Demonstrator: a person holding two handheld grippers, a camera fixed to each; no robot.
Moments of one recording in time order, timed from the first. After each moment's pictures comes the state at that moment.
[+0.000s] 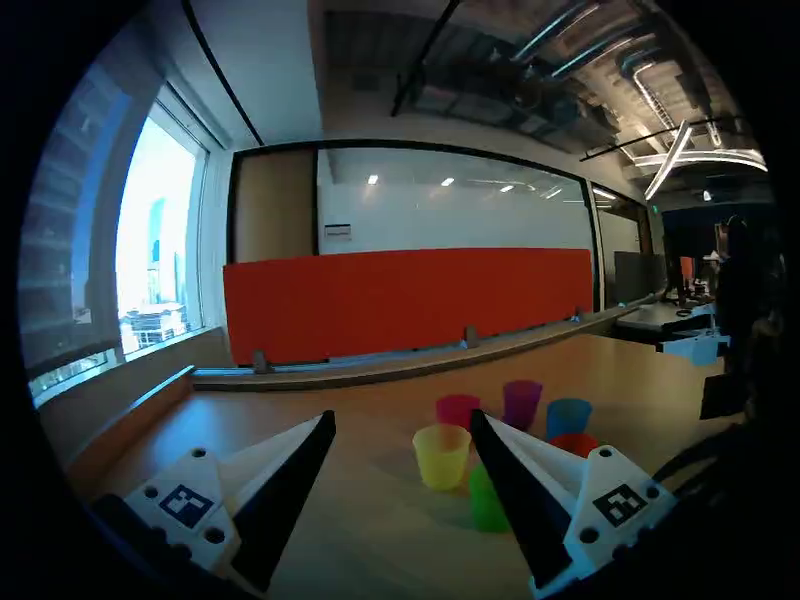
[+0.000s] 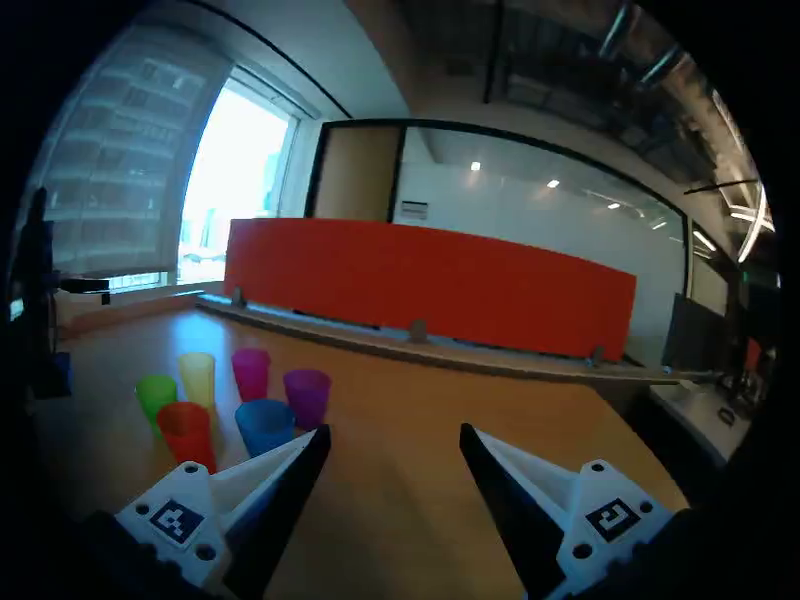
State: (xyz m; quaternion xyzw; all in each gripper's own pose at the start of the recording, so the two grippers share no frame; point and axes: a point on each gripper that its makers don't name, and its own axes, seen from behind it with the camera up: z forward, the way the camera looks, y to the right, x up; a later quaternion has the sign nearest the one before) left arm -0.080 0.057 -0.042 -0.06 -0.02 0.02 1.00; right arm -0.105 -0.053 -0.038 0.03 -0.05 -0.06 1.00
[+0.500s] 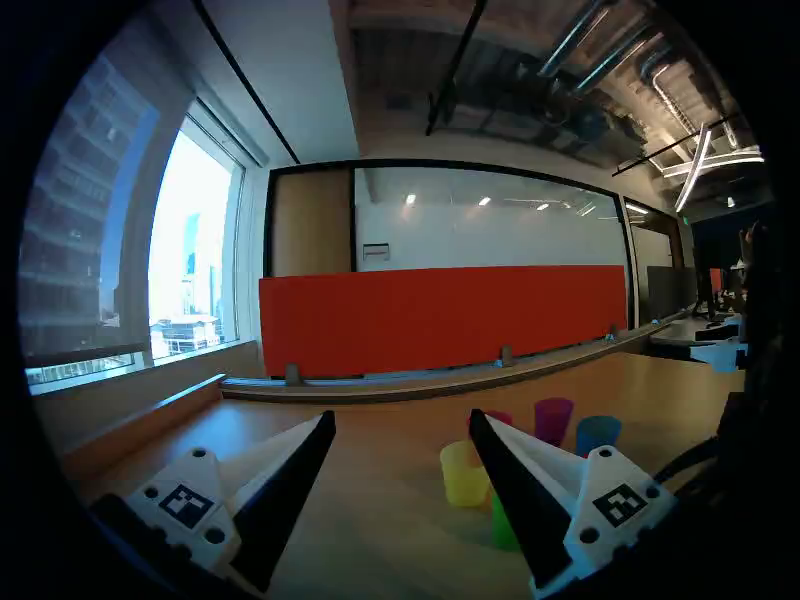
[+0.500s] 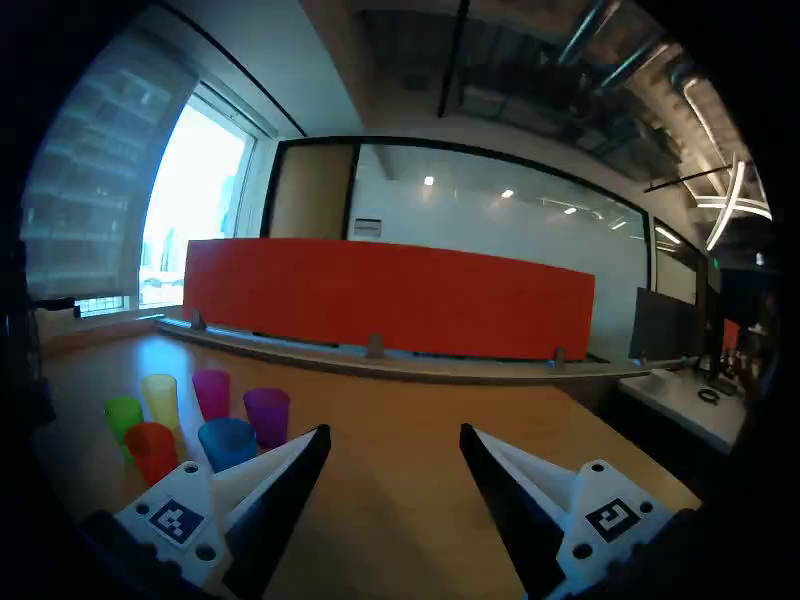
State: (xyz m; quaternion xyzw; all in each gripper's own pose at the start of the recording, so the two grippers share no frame) left arm -0.079 0.044 -0.039 0.00 0.02 0.01 1.00; right arm -0.102 -0.029 -0.033 -0.04 -0.01 -0.03 1.00
